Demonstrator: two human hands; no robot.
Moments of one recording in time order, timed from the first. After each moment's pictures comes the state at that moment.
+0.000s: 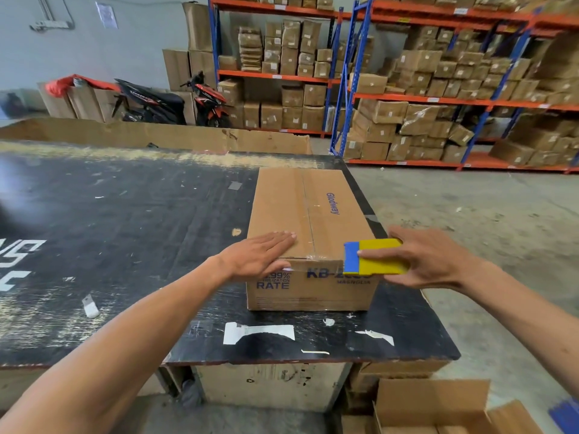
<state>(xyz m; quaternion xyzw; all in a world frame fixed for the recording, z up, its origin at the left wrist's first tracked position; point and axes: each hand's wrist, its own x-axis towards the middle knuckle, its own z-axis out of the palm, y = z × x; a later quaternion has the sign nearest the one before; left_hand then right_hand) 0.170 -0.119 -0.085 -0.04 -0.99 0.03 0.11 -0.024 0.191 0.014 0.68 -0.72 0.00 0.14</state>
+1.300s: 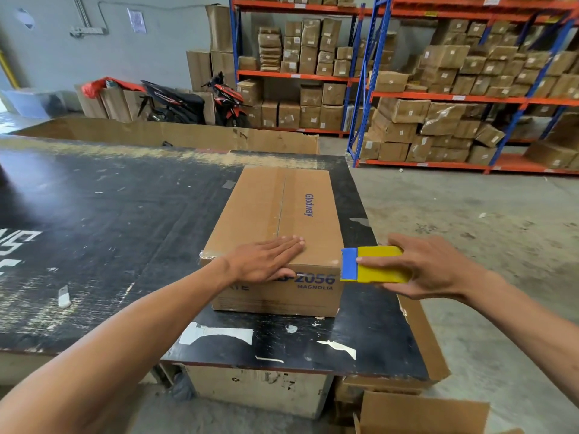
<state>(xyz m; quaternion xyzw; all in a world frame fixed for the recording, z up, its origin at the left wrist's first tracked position) 0.094 -0.051 -0.086 -0.07 -0.98 0.12 0.11 -0.116 0.243 0.002 0.73 -0.67 0.04 0.13</state>
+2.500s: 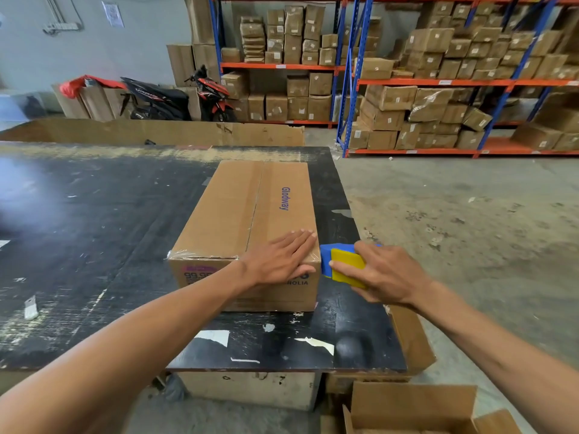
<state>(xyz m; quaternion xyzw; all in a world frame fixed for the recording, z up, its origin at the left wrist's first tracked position) 0.023 0.008 -0.094 -0.02 -0.99 0.14 0.09 -0.129 0.238 -0.056 0.72 -0.64 0.00 0.25</state>
